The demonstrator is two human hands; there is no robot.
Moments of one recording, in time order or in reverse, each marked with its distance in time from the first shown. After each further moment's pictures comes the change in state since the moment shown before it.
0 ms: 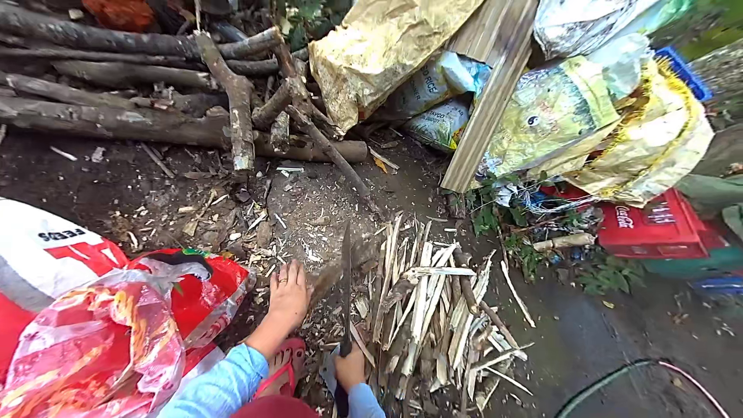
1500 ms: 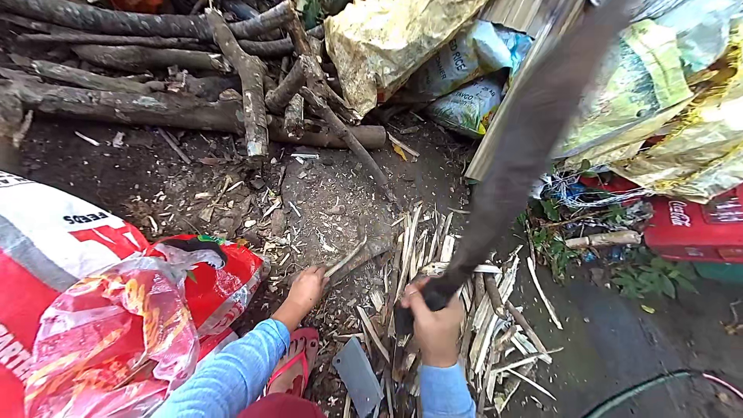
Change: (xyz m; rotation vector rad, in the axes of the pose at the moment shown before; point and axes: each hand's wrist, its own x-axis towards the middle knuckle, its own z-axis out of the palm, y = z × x) left_hand 0.047 -0.028 0.055 -0.183 -0.038 0.124; right_hand -0.095 -0.112 -0.131 0.661 0.482 -0.943
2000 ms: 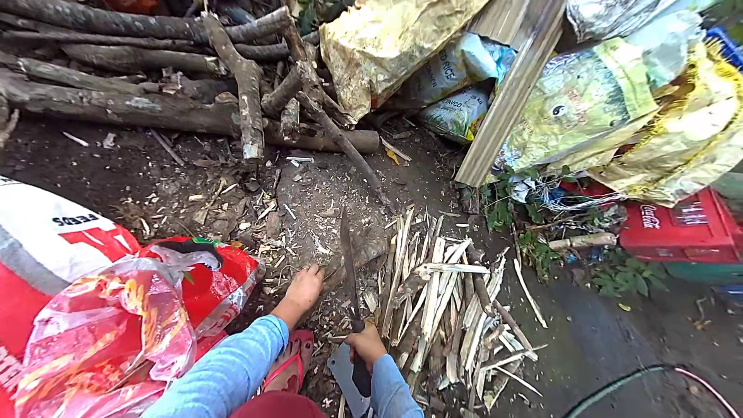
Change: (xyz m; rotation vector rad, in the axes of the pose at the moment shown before) left_hand 0.011 0.005 -0.003 0.195 -0.080 0.074; right_hand -0.056 0.143 0.022 -0.332 -0.528 1.105
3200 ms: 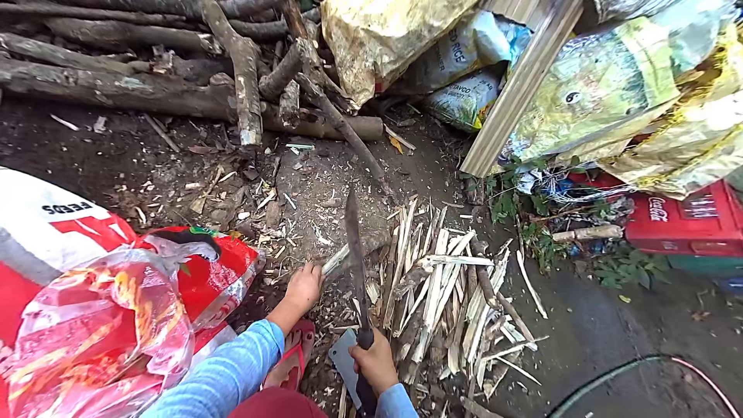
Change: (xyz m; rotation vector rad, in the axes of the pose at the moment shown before) left_hand -0.022 0.008 0.004 -0.165 -0.014 -0.142; right_hand -0.059 0.020 -0.001 -0.011 0.092 -0.229
